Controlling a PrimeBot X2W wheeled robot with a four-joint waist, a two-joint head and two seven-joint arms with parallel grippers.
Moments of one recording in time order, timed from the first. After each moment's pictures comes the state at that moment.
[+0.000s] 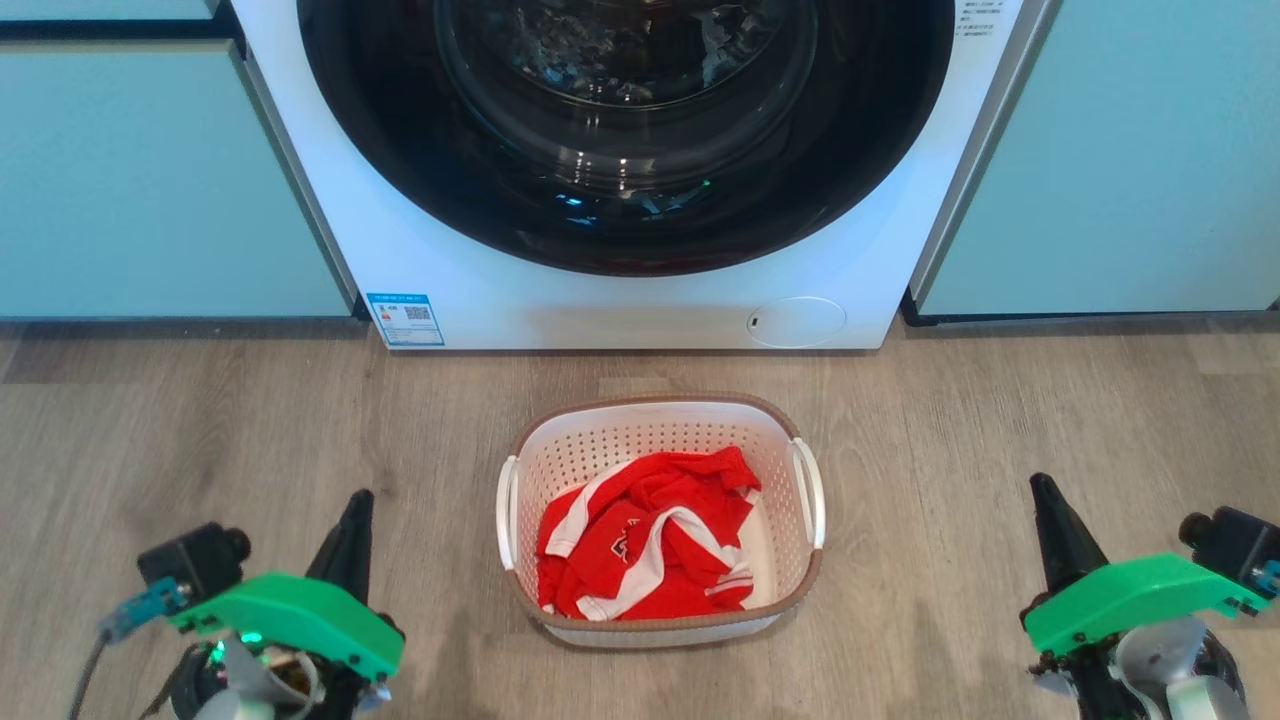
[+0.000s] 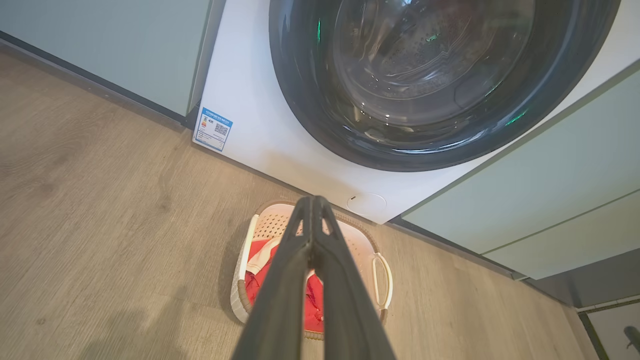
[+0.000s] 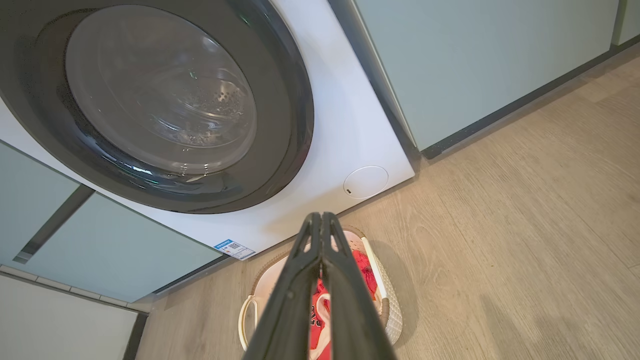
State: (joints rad) left arm 0.03 0.24 -0.30 0.11 -0.85 0.10 -0.07; right arm 0.04 -0.04 -0.06 0.13 0.70 0.14 0.03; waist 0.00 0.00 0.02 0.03
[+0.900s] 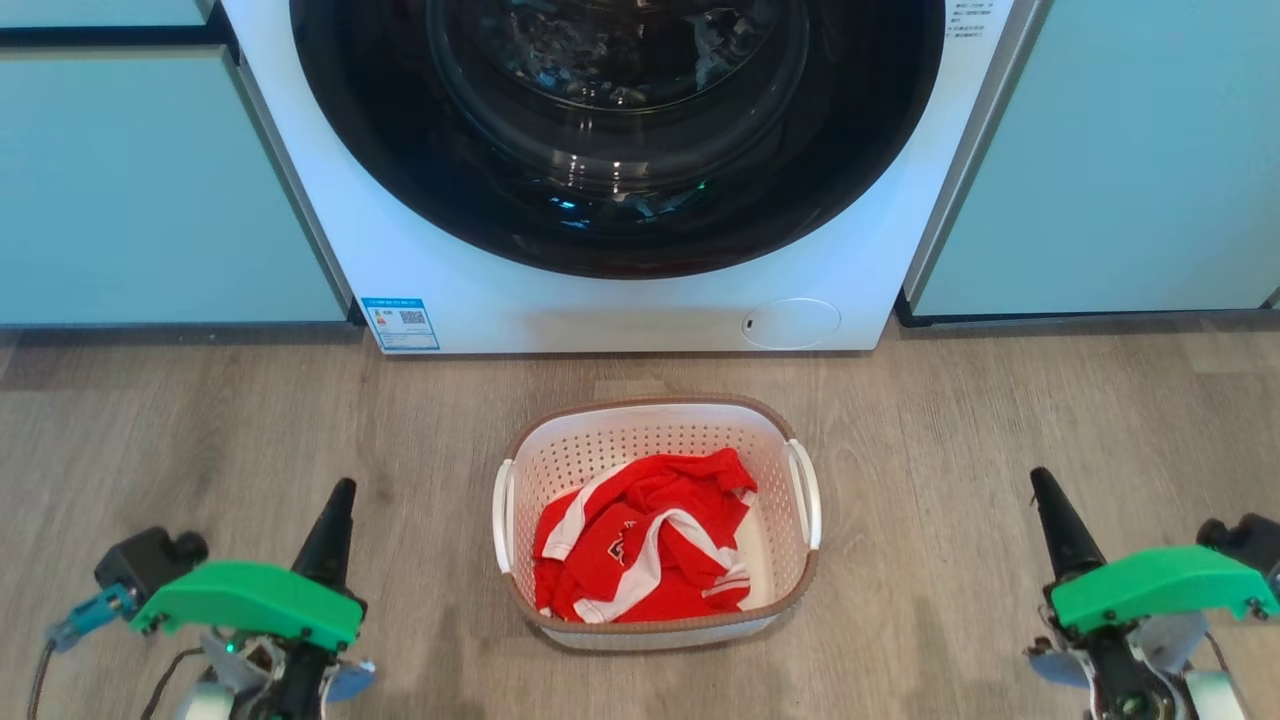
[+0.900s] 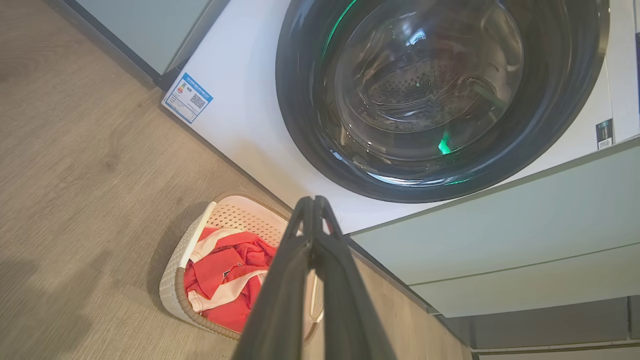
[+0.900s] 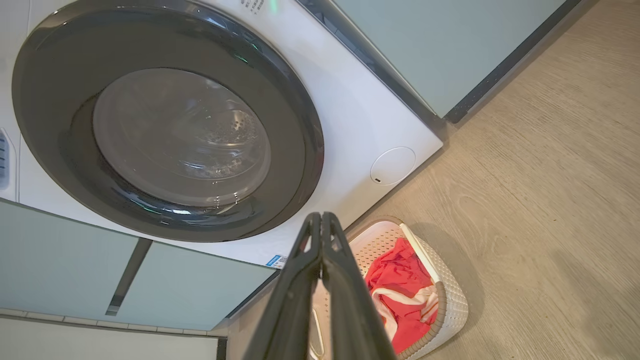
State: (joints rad) left arm 0.00 0.18 -0.18 0.17 -1.12 0.03 -0.02; right arm 0.01 -0.04 -0.08 0.18 1.01 0.14 0.05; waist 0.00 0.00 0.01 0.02
